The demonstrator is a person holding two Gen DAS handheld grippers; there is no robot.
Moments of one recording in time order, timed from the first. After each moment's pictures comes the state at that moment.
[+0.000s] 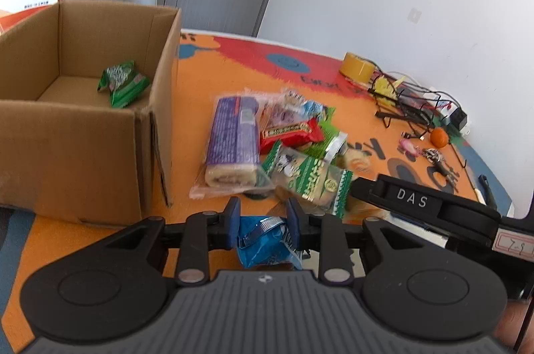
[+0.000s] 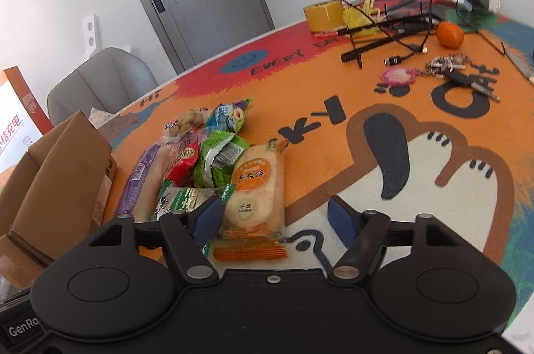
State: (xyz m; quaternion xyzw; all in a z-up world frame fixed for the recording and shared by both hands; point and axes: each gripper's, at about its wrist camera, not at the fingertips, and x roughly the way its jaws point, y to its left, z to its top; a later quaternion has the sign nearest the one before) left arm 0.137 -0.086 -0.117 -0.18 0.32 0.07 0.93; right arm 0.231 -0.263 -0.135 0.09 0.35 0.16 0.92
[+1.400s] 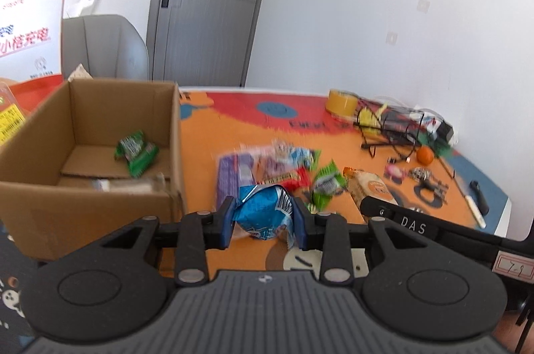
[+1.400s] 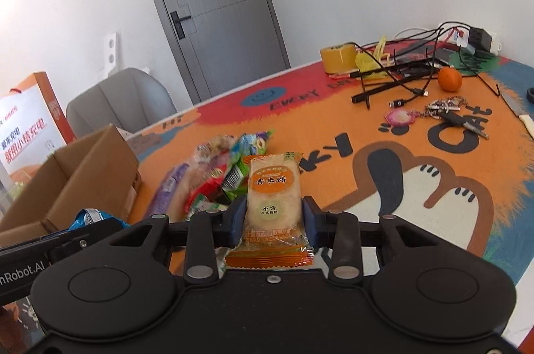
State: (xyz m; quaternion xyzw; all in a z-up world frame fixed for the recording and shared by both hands) left arm 0.102 -0.086 -0.069 -0.12 0.25 0.07 0.96; right arm 0.195 -0.268 -0.105 0.10 0.28 0.19 0.94
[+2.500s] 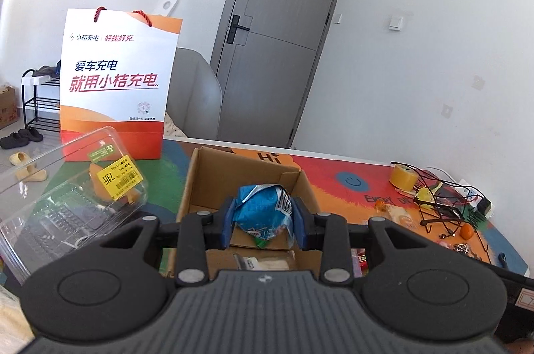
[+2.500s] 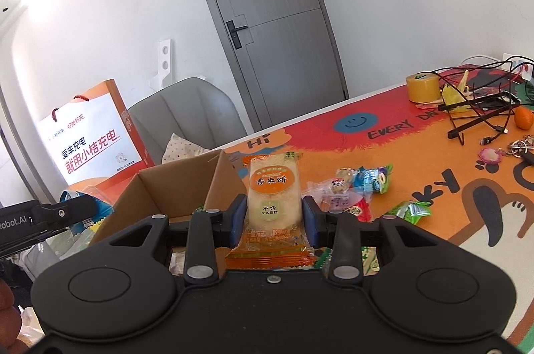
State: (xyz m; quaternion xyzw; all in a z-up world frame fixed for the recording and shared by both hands) left arm 0.052 0.032 -0.015 -0.16 0.19 0.16 0.96; right arm 0.174 -0.182 -0.054 0.10 0.25 0.28 0.92
